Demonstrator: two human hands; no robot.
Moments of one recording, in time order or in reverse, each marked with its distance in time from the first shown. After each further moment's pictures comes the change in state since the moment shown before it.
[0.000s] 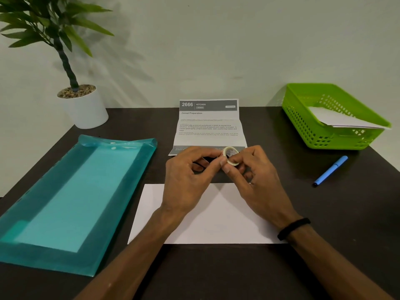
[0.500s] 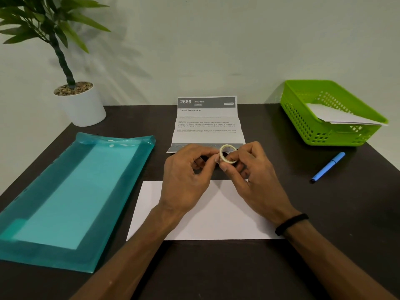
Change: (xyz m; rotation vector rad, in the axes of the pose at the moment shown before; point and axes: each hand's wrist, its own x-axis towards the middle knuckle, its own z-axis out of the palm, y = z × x) left_hand -0.003 -0.003 0.000 0.158 0.007 0.098; right_hand -0.001 0.006 -0.001 -0.117 -0.019 -0.052
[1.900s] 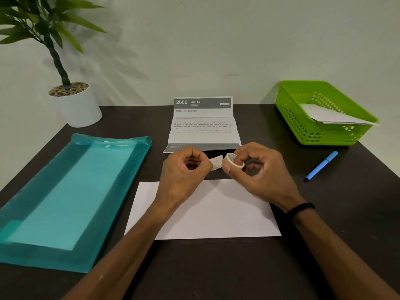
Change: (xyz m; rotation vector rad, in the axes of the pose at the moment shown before) left_hand 0.007 -0.002 0.001 -0.190 -0.142 -0.491; right_hand 0.010 0.016 -0.025 0.157 -0.014 -0.009
